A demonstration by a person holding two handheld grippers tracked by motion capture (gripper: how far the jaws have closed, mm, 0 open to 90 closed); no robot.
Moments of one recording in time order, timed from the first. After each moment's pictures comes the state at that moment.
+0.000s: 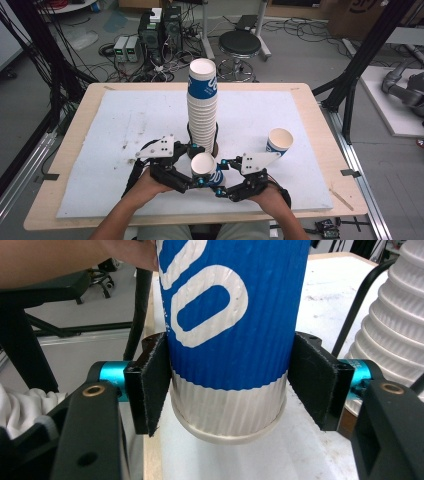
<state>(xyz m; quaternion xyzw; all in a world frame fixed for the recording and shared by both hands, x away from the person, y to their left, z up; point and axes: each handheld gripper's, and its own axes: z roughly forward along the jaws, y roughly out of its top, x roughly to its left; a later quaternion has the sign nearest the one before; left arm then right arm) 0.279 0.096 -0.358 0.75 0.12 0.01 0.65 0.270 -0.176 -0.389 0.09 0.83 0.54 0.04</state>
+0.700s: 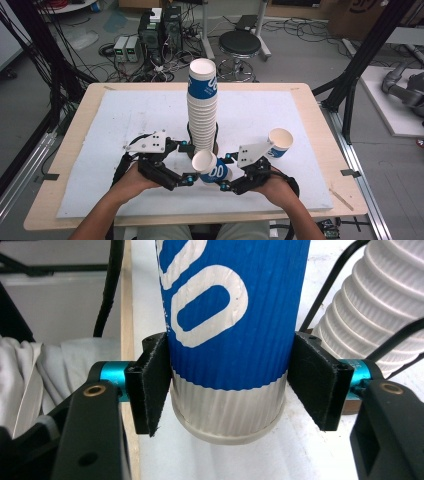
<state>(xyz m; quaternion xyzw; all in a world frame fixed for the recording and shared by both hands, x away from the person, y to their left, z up) 0.282 0.117 -0.341 0.79 0.11 0.01 0.60 0.282 -0.174 -0.360 0.07 0.89 0.44 0.07</state>
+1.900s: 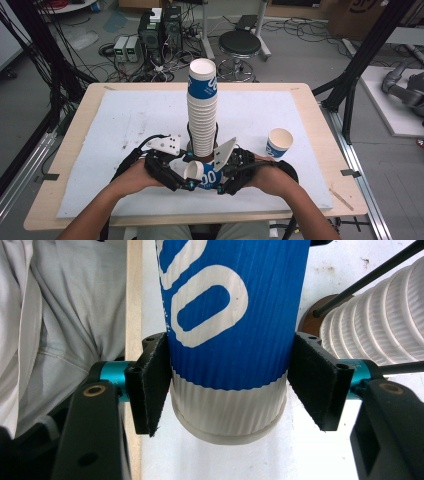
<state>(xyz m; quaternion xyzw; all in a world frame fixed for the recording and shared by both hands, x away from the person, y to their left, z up) 0.296 0.104 -0.350 0.87 0.08 -0.04 0.49 0.284 -0.129 -0.331 -0.01 0.97 0.25 0.07</state>
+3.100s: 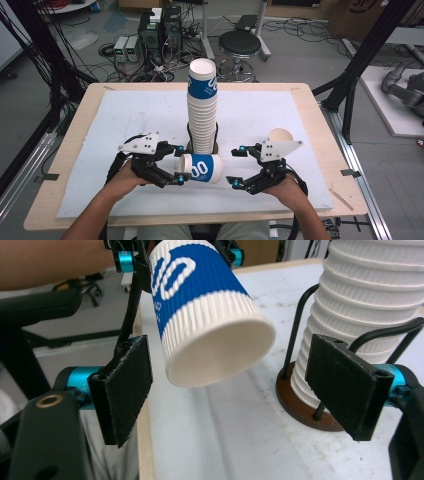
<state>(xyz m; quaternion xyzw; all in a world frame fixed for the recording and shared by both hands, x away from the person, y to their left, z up) 0.295 0.139 -0.362 0.78 0.07 -0.01 0.62 0.277 -0.211 -0.356 0.12 0.82 0.55 0.05</state>
